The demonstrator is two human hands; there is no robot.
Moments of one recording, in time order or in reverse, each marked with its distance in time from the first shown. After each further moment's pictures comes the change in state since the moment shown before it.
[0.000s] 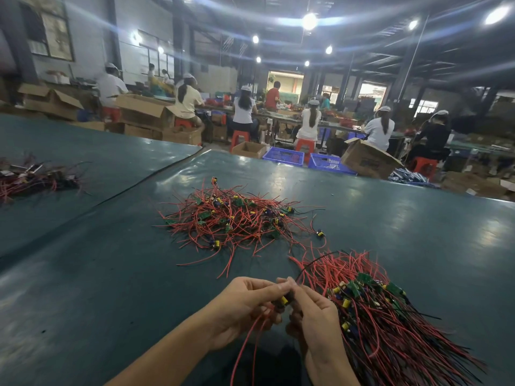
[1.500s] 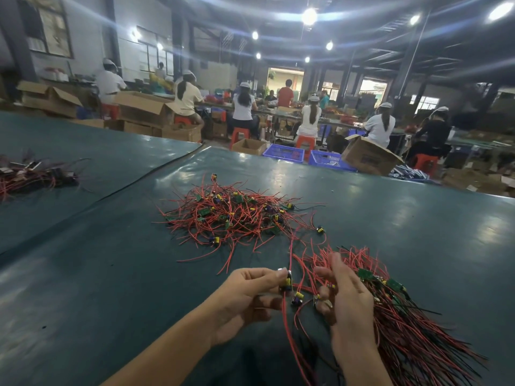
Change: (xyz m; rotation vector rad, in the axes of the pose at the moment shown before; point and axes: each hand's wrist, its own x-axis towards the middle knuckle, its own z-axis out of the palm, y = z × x) left_hand 0.000 0.001 0.003 -0.085 -0.020 0.046; right_hand 0.022 -0.016 -0.032 0.173 0.212 -0.077
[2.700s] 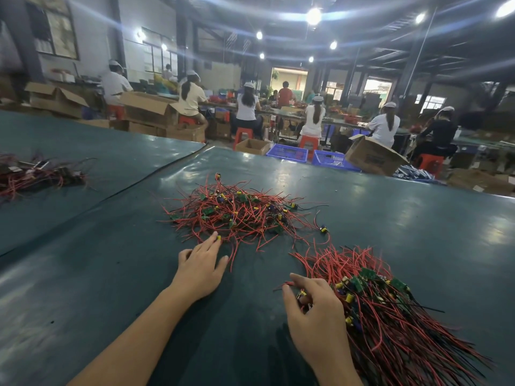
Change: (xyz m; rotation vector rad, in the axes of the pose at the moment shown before) left_hand 0.054 -0.021 -0.120 1.542 0.595 0.100; right_hand -0.024 0.034 0.007 -0.958 -0.146 -0.538
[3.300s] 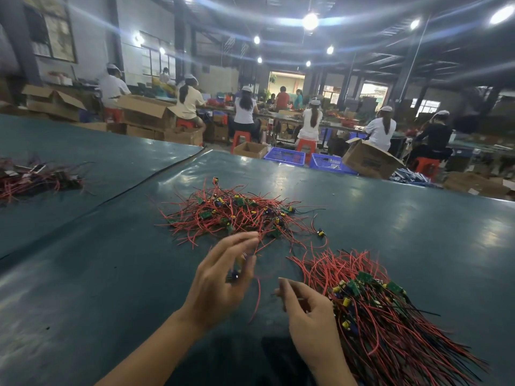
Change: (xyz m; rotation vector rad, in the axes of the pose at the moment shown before) left_hand -0.049 0.065 -0.037 -0.635 0.769 0.697; right_hand 0.004 -0.007 0.002 0.418 -0.114 0.188
